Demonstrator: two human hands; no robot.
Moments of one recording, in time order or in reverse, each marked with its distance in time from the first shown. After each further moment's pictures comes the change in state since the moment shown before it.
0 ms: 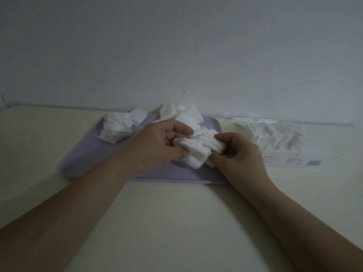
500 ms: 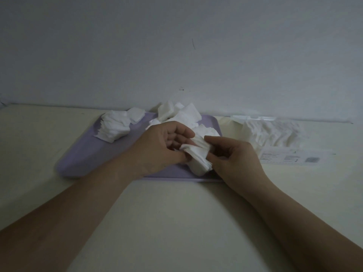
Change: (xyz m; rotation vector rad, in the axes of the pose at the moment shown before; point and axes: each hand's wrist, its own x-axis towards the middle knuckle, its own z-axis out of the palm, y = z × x) left_hand -0.003 0.001 0.010 0.104 0.000 0.032; right_hand -0.005 -0.007 0.000 0.022 -0.109 -0.006
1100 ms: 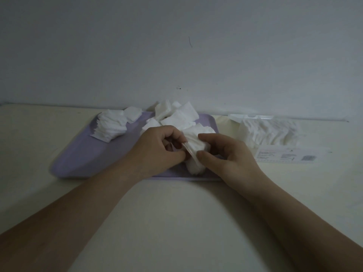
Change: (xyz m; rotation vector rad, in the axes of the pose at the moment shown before) left_hand -0.001 -0.009 0.011 0.225 0.182 0.046; right_hand -0.002 -0.001 -0.006 0.103 -0.118 -0.017
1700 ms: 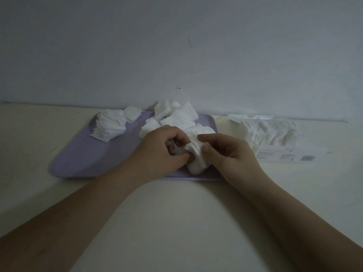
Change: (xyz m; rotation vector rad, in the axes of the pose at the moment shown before) left_hand -0.004 0.004 0.007 0.080 0.035 0.116; right_hand 0.003 0.005 0.001 0.134 0.039 0.021
